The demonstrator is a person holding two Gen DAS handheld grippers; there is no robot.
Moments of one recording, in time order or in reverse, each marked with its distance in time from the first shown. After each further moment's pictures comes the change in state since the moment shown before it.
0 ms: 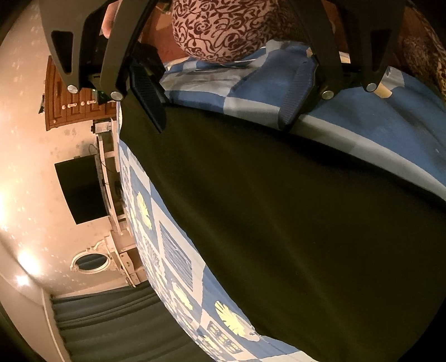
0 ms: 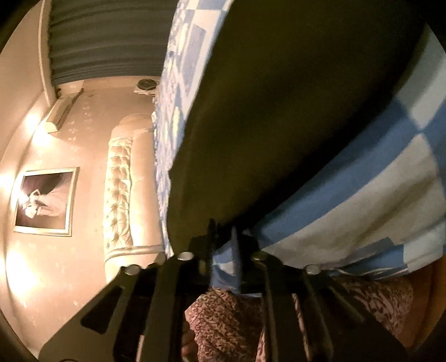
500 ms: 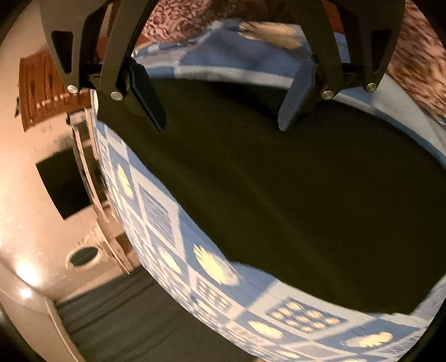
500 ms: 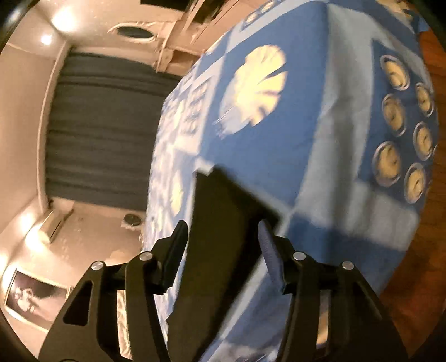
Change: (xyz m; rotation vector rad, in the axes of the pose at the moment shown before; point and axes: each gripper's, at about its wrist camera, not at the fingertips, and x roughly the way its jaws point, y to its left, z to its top) left arm -0.066 0.028 0.049 0.099 -0.156 0.136; right arm -0.263 -0.072 0.081 0.153 -0.713 -0.104
